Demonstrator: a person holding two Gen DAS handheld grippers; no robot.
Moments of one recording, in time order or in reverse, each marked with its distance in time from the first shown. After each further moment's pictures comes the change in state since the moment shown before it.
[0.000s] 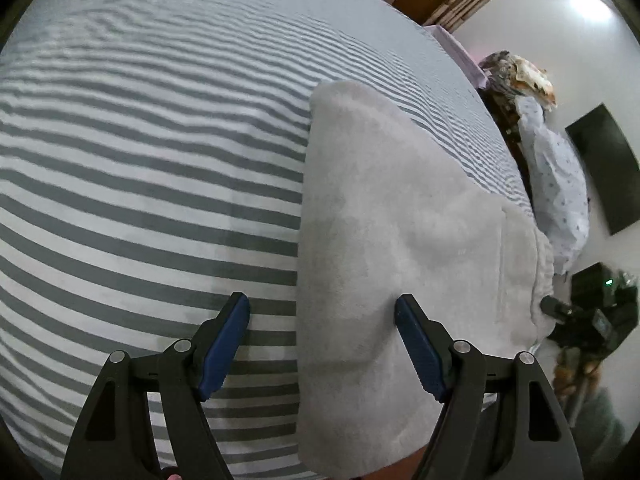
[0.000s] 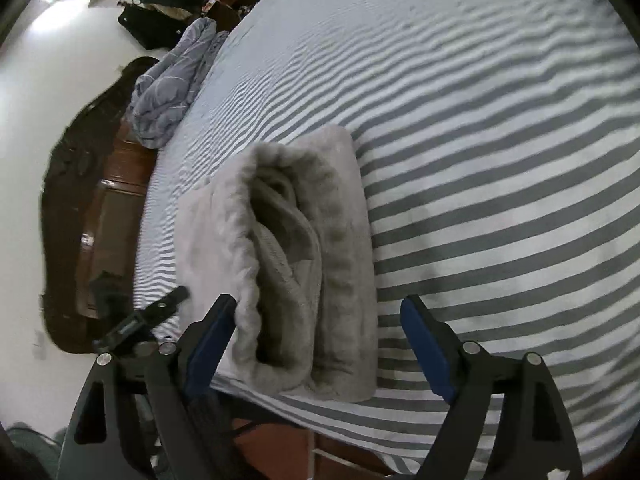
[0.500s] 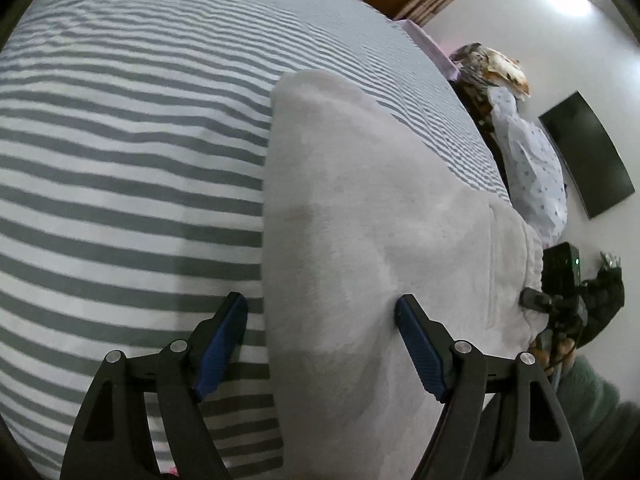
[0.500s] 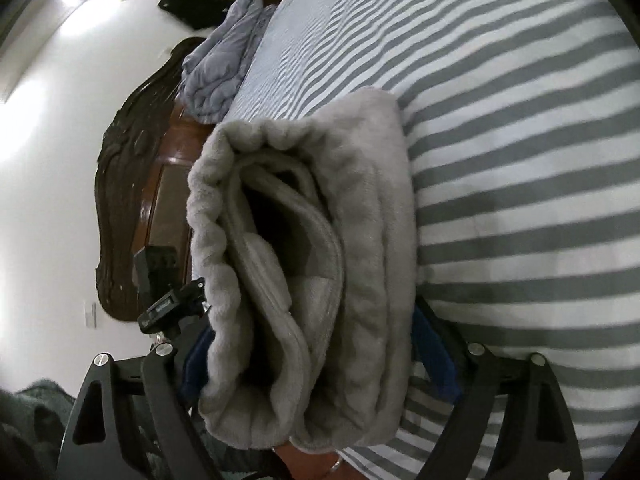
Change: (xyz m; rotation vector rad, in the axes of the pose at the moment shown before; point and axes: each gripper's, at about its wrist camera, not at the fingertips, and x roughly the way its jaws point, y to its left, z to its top) left arm 0.018 -0.006 0.007 0.087 -0.002 -0.089; right arm 0.042 -0.017 0.013 -0.073 0.106 0.232
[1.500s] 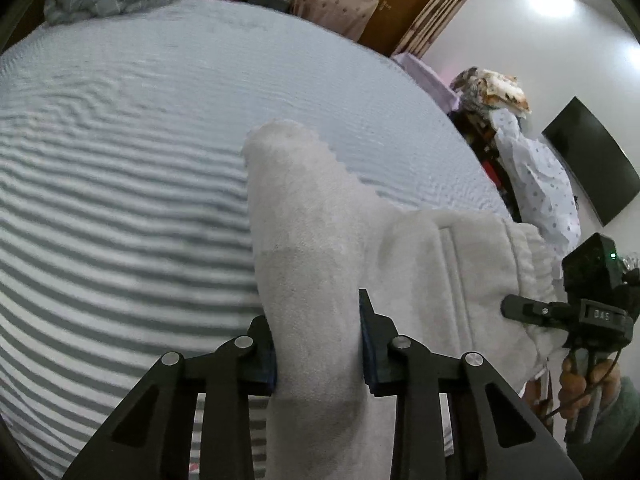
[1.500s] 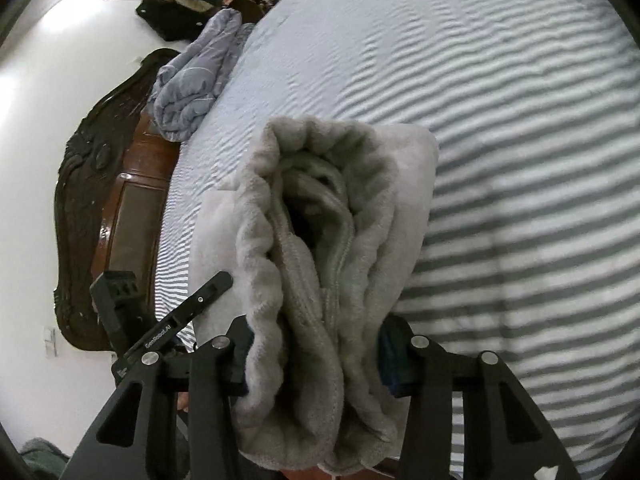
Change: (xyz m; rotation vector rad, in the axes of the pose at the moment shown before) left arm -0.045 -0.032 0.023 0.052 -0.173 0.095; right arm 0.018 0.112 0.022 0.007 -0.109 -0.223
